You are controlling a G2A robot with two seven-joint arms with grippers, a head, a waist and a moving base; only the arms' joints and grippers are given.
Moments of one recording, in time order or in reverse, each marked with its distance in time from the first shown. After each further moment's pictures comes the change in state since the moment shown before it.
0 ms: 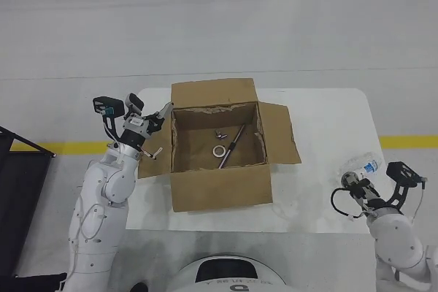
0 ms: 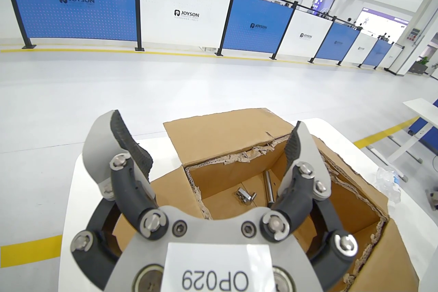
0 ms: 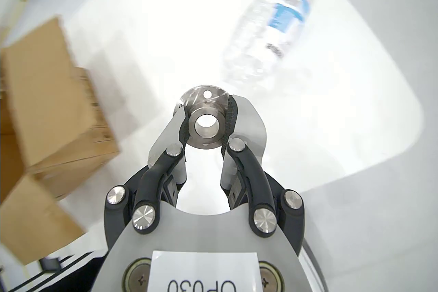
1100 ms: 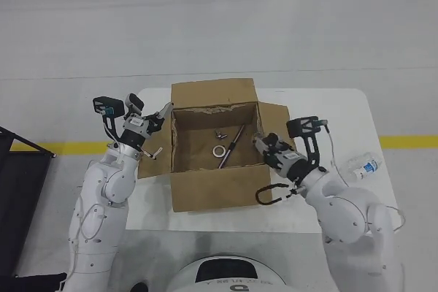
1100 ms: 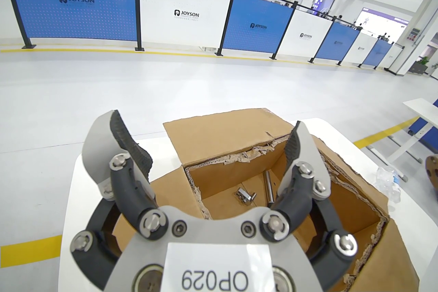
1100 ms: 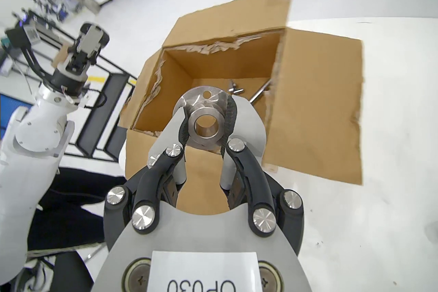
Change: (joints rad) left arm 0.000 0.000 0.000 0.000 0.000 0.000 0.000; right arm 0.527 0.018 -0.653 0.025 -0.373 -0.153 0.287
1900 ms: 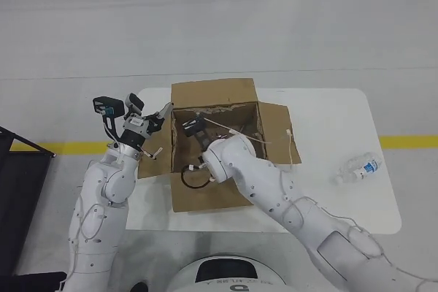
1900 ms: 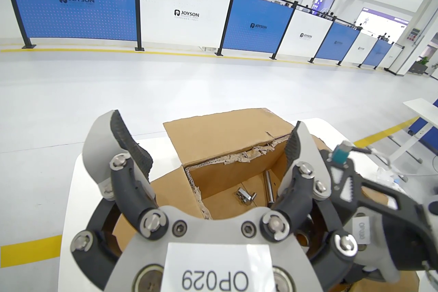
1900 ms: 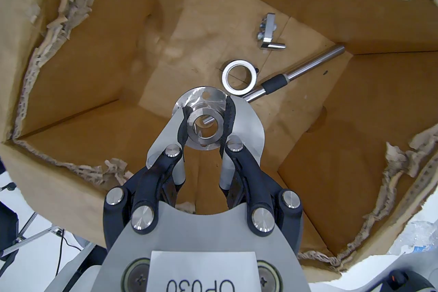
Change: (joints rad) left arm 0.000 0.000 0.000 0.000 0.000 0.000 0.000; right arm 0.694 -0.158 -0.648 0.832 -0.195 0.237 0.350
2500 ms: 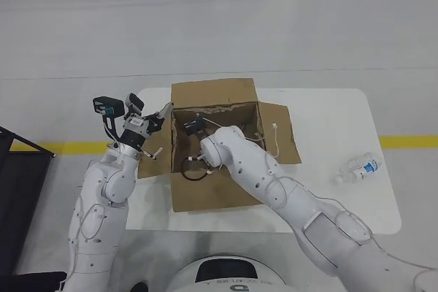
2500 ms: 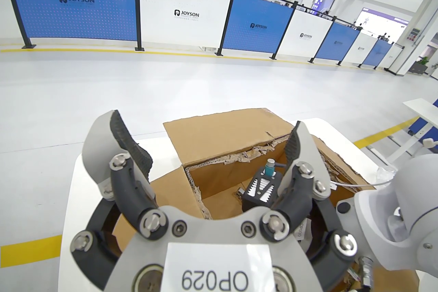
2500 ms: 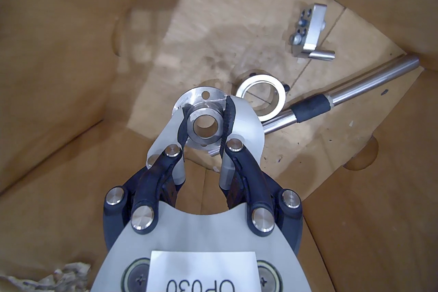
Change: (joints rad) left arm 0.000 0.000 0.000 0.000 0.000 0.000 0.000; right arm 0.126 -0.089 -0.028 0.396 0.187 -0.058 -0.136
